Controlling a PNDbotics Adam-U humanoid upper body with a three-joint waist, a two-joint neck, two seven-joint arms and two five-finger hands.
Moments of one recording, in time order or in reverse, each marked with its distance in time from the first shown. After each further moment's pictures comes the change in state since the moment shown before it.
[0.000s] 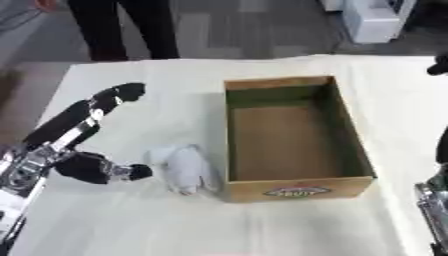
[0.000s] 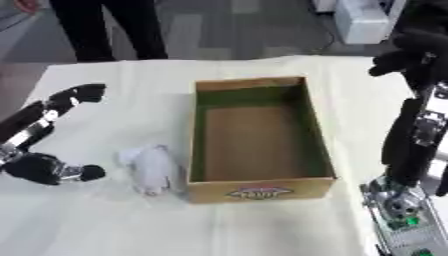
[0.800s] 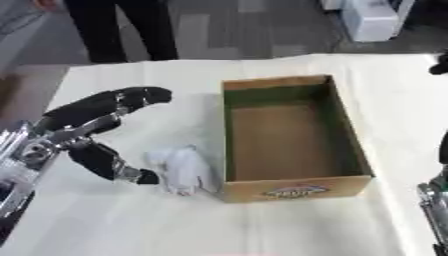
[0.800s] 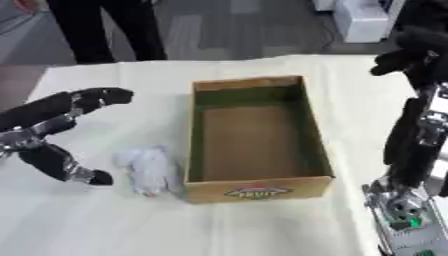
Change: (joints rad) left arm -0.111 0.033 -0.069 0.078 -0.071 -0.071 -0.097; right arm -0.008 0.000 0.005 0.000 -0.003 0.000 0.001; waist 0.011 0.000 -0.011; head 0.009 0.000
